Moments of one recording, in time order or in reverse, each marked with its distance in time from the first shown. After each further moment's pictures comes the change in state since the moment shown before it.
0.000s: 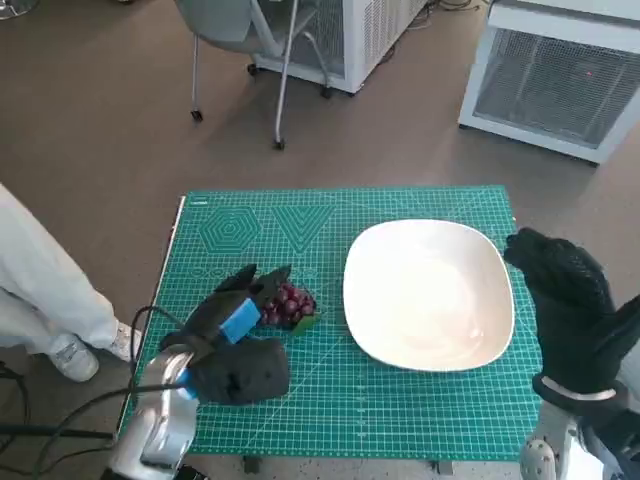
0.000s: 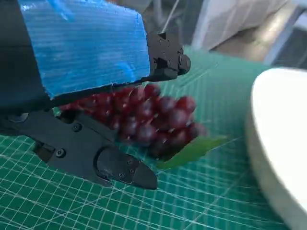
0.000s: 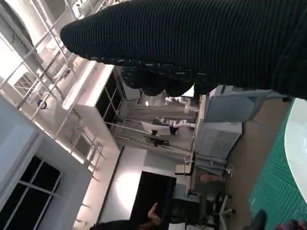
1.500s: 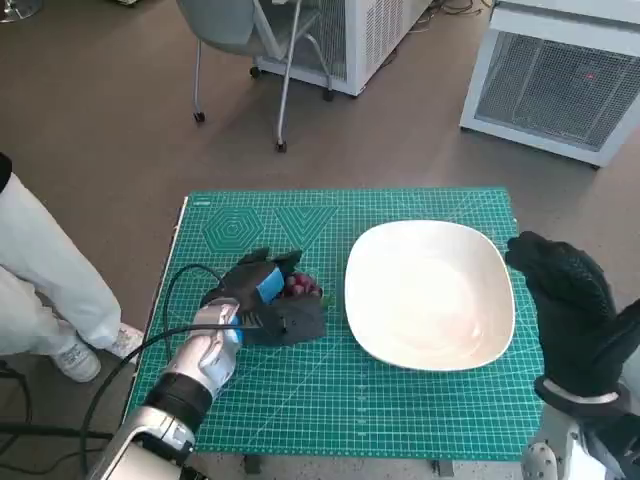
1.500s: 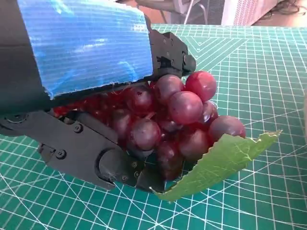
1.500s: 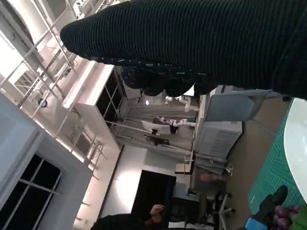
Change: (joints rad) left arm -0.430 -0.086 -0.194 0.832 -0.054 -0.175 0.292; right arm 0.006 -0.003 -0.004 -0.004 0.001 -0.001 0.005
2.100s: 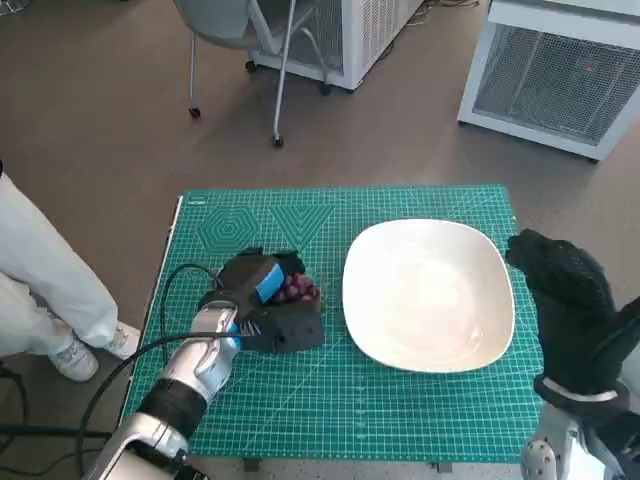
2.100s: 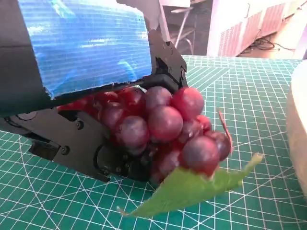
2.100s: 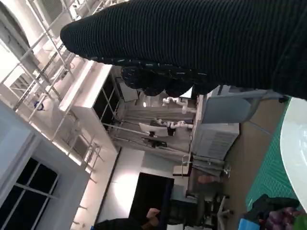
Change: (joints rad) left arm 0.055 0.035 -0.023 -0.127 0.026 0.000 0.081; right arm -0.005 0.003 -0.002 0.013 0.002 -0.001 0.000
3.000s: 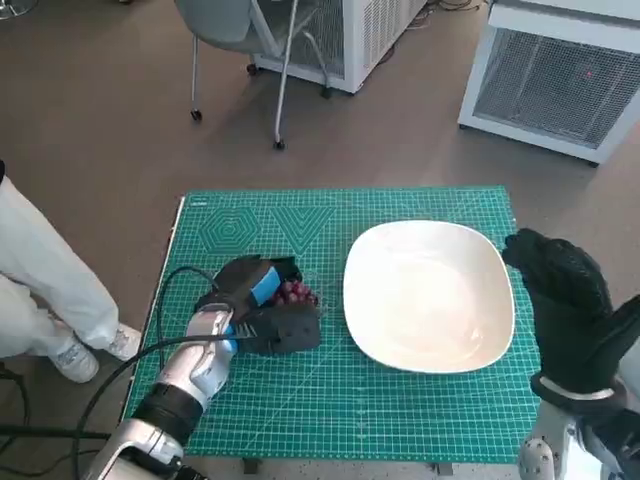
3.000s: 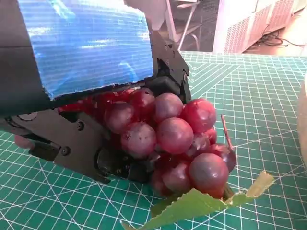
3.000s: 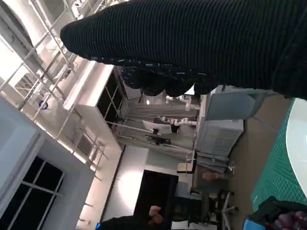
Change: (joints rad) left arm 0.036 0.028 0.007 -0.101 -0.013 0.049 -0.036; right arm -0.010 0.003 0.006 0.004 0.019 0.002 0.006
